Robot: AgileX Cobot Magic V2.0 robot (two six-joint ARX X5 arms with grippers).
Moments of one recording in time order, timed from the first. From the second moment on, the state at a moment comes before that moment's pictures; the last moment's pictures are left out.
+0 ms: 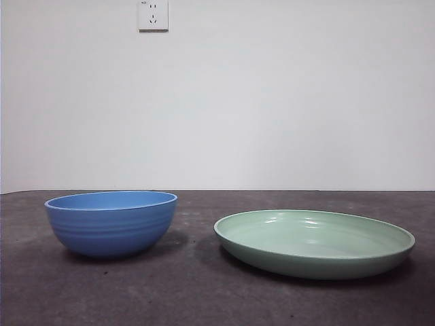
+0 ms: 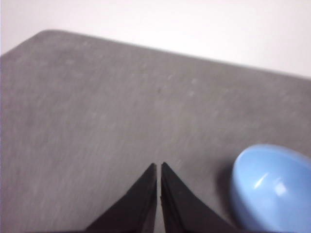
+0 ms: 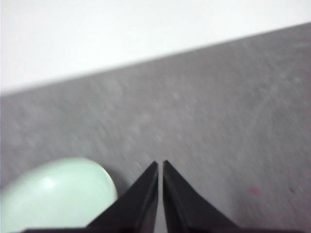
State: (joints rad) left arm -0.07 0.03 0.15 -0.27 0.01 -0.20; right arm -0.05 0.01 0.09 -0.18 -0.18 0.31
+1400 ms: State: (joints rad) left arm -0.10 0.91 1.01 -0.71 0.57 -0.12; right arm -0.02 0.85 0.92 -0.76 -0.76 0.06
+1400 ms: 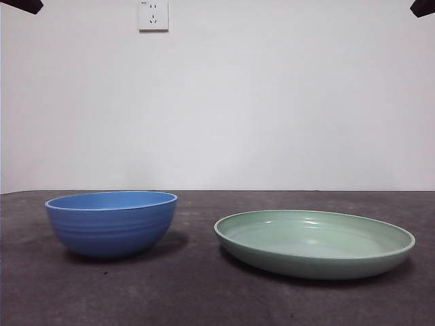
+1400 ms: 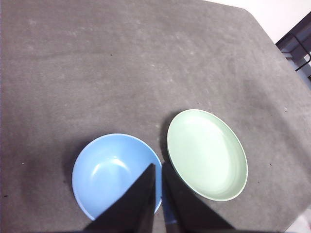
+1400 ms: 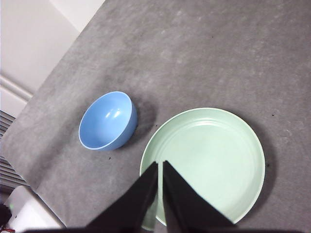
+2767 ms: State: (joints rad) left arm -0.13 1.40 1.02 -0.73 0.37 -0.09; right arm -0.02 0.85 0.92 -0.77 -0.76 0.05
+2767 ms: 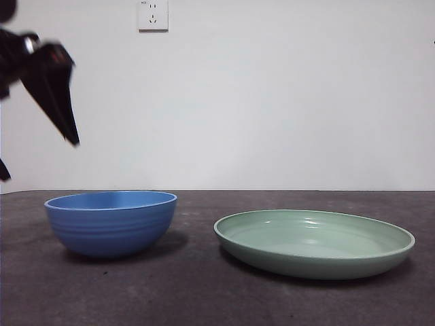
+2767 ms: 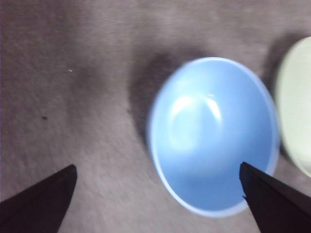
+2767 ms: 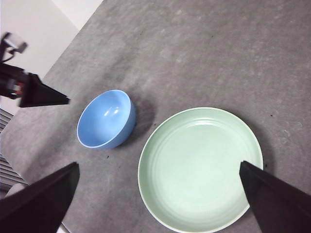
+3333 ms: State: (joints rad) left arm -0.20 1.62 1.02 -0.61 0.32 -0.10; right arm -0.02 0.85 0.92 -0.77 -0.76 0.05
